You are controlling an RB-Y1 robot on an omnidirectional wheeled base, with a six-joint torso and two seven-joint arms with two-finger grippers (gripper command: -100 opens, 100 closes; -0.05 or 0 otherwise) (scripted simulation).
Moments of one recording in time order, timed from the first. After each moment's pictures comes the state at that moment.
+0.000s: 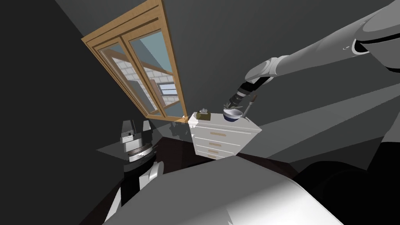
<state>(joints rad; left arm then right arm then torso) 0.51 -0.04 0.06 -2.36 -0.06 -0.62 -0.08 0.59 -2.63 -0.17 -1.25 0.16 -1.08 -0.08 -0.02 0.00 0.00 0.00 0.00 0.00</state>
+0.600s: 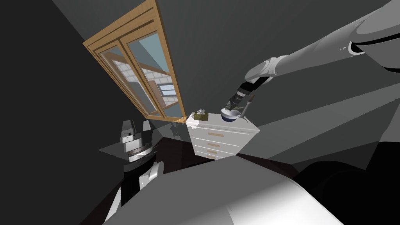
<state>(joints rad) 0.51 -0.04 0.06 -2.36 -0.06 -0.62 -0.08 0.60 -2.65 -0.16 -1.24 0.14 -1.09 -0.09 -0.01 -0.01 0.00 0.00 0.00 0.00</state>
